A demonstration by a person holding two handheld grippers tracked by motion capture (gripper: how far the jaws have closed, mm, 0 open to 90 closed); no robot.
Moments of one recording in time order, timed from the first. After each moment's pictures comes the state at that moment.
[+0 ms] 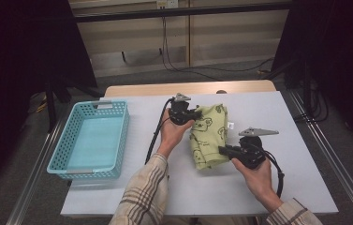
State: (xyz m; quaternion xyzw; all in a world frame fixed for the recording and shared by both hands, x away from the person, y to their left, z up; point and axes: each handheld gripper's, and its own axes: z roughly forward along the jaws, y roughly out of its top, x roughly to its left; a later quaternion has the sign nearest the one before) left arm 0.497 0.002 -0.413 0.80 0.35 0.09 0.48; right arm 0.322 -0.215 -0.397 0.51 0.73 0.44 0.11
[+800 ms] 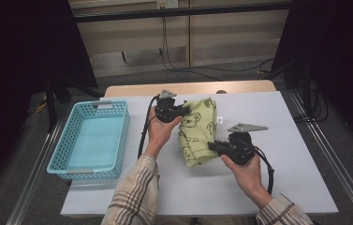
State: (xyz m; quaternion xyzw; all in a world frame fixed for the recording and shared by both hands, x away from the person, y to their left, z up) left arm 0.495 0.044 -0.391 0.78 0.37 0.11 0.49; right arm 0.330 -0.186 -0.382 0.49 0.73 0.46 0.12
